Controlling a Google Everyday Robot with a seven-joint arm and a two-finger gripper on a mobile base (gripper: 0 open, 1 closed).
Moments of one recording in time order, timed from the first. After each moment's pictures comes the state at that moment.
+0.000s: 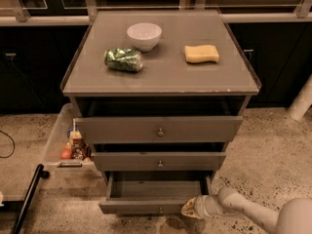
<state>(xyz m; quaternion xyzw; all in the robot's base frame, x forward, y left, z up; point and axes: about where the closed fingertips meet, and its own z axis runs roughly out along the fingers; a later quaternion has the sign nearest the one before) 0.494 -0.173 0.173 -0.66 0.66 0.17 0.32</state>
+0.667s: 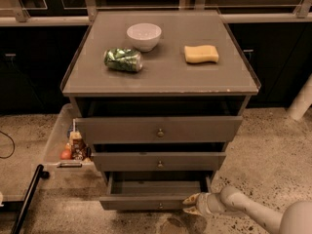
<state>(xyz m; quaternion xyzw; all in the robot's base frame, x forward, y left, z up) 0.511 -0.182 0.181 -0.65 0.67 0.15 0.33</state>
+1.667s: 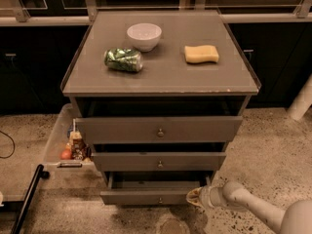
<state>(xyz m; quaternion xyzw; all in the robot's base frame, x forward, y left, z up) 0.541 -0.203 0.195 -0.64 0.68 0.12 0.35</state>
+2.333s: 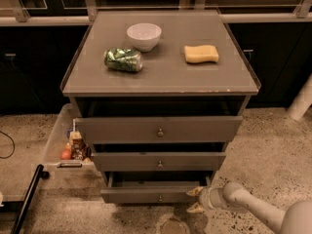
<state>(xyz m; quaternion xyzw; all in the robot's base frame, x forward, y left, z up) 0.541 -0.203 0.195 -0.64 0.68 0.12 0.35</state>
